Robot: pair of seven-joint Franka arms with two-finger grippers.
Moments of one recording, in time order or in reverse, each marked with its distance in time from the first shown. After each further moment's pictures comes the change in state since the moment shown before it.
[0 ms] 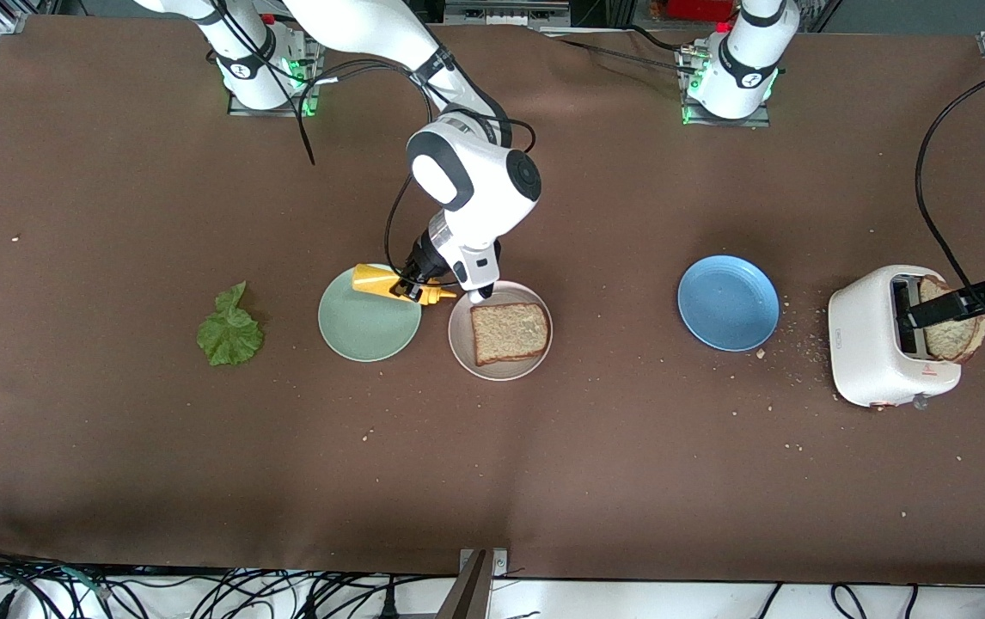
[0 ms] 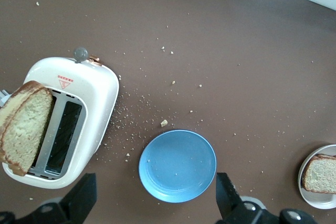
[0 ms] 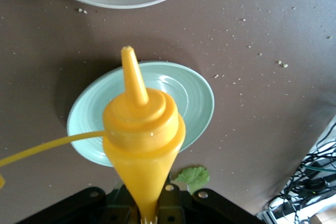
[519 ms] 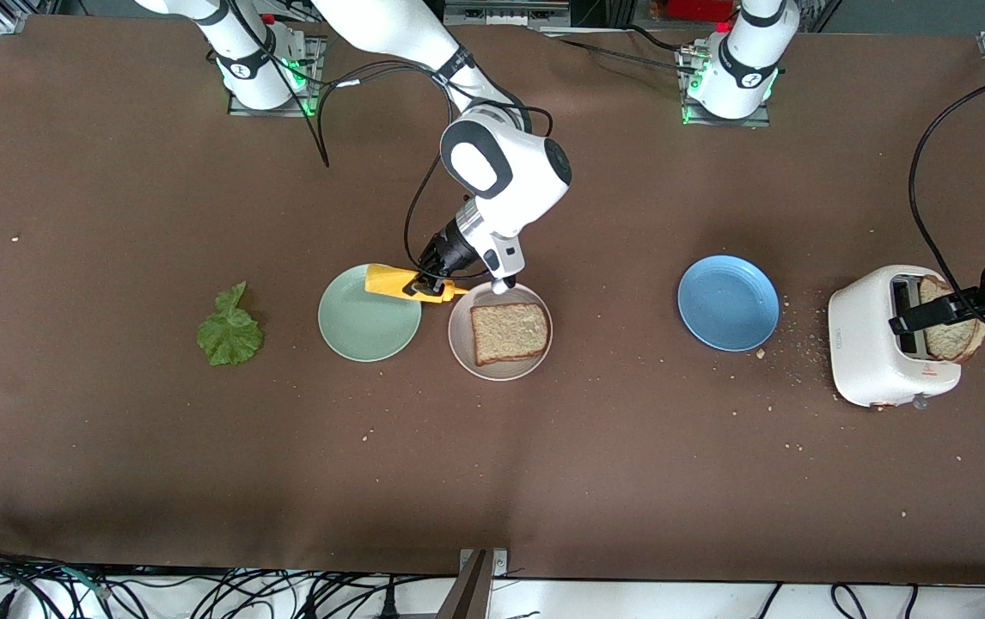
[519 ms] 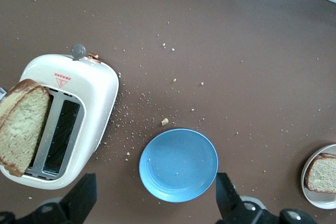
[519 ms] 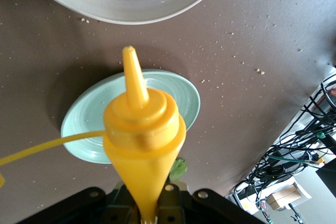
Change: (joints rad) left arm 0.000 0.013 -0.001 -0.002 0.000 0.000 0.000; right arm 0.062 0.056 -0.005 0.063 -0.073 -0.049 0.009
